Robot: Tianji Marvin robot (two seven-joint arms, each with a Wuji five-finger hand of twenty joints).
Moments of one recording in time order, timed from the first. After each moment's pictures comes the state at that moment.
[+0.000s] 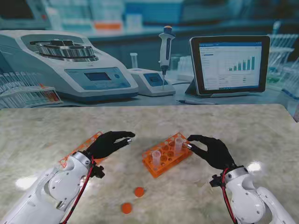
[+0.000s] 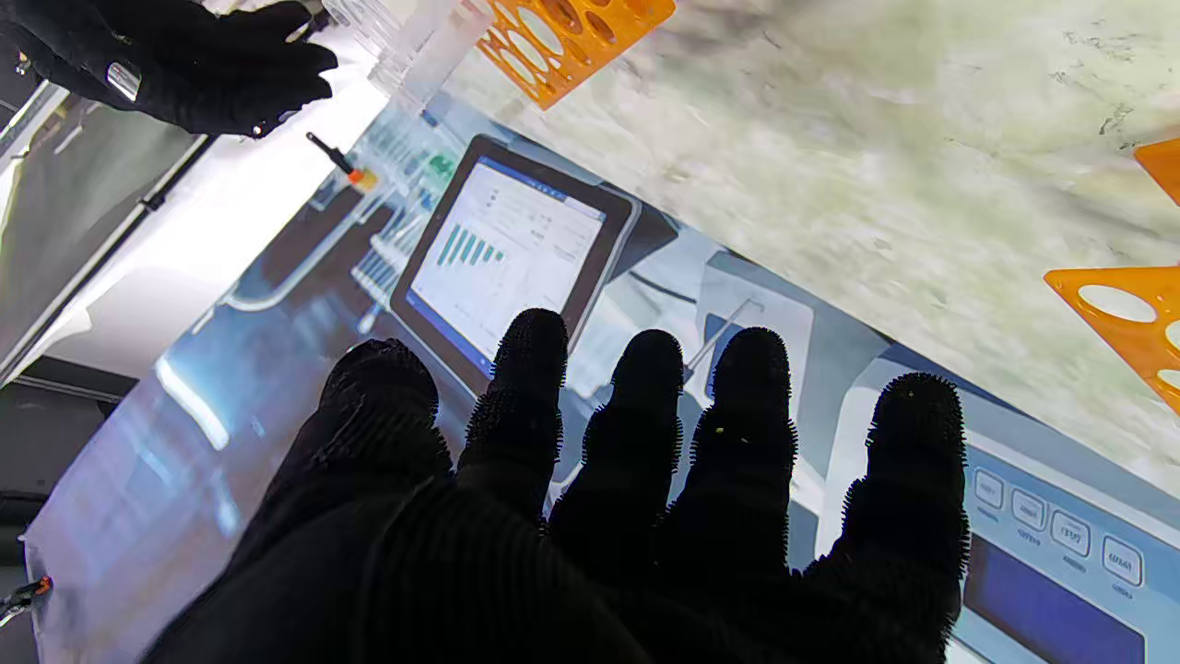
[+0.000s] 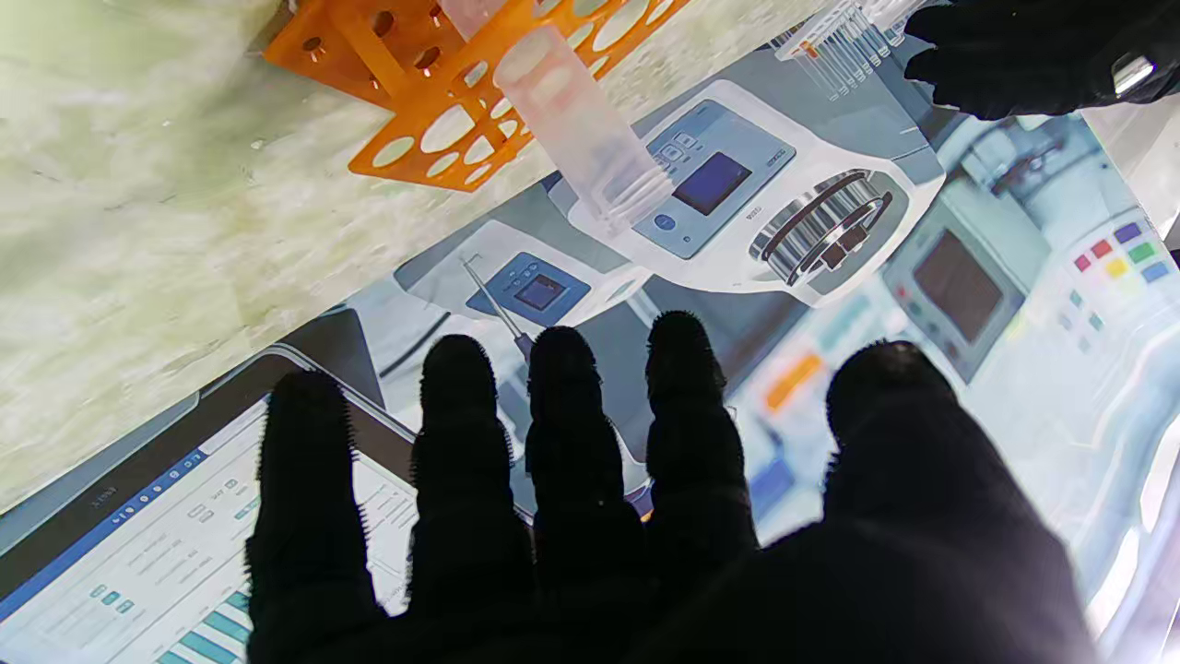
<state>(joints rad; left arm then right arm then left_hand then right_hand) 1.60 -1.10 -1.25 -1.66 0.46 -0.21 -0.07 -1.82 -1.13 1.43 -1.74 -0.56 -0.19 -0.13 0.85 0.06 -0.01 0.00 0.59 0.04 0.20 0.23 0.65 0.16 0.06 0.17 0.54 0.23 0.11 0.28 0.15 0.44 0.48 0.37 0.59 -0.12 0.20 -0.05 0.62 -0.05 0.31 0.53 0.80 0.07 0.10 0.21 0.65 0.12 0.13 0.24 0.20 0.36 0.85 0.28</state>
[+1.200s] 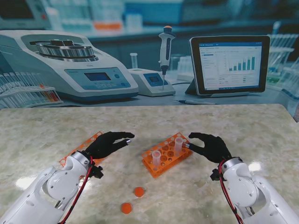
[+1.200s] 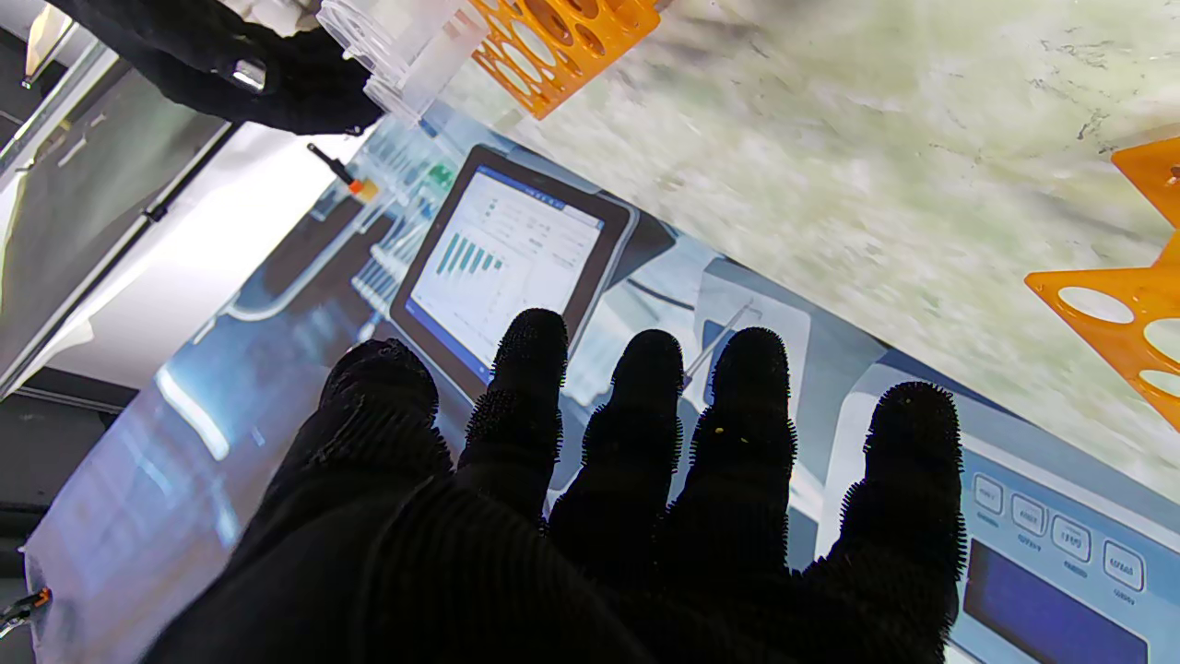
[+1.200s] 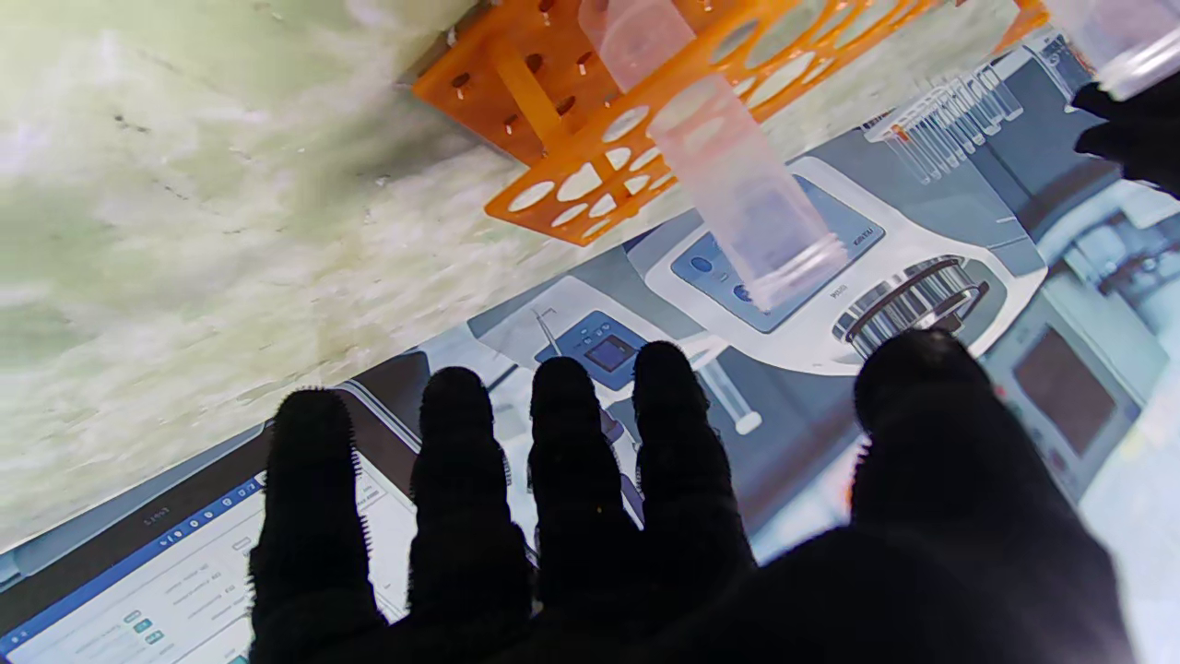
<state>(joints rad) 1.60 -1.09 -1.26 -1.65 0.47 -0.23 -0.09 -1.68 -1.10 1.37 -1.63 -0.62 -0.09 -0.03 0.85 0.06 -0.01 0.00 0.59 0.04 0.20 0.23 0.65 0.16 0.06 0.17 0.54 0.23 0.11 0.28 0.14 0.43 0.43 0.37 0.53 -0.18 0.23 -0.05 0.54 0.02 0.25 0.49 0.68 0.07 0.08 0.19 0.53 0.13 0.10 0.22 0.13 0.34 0.82 0.28</state>
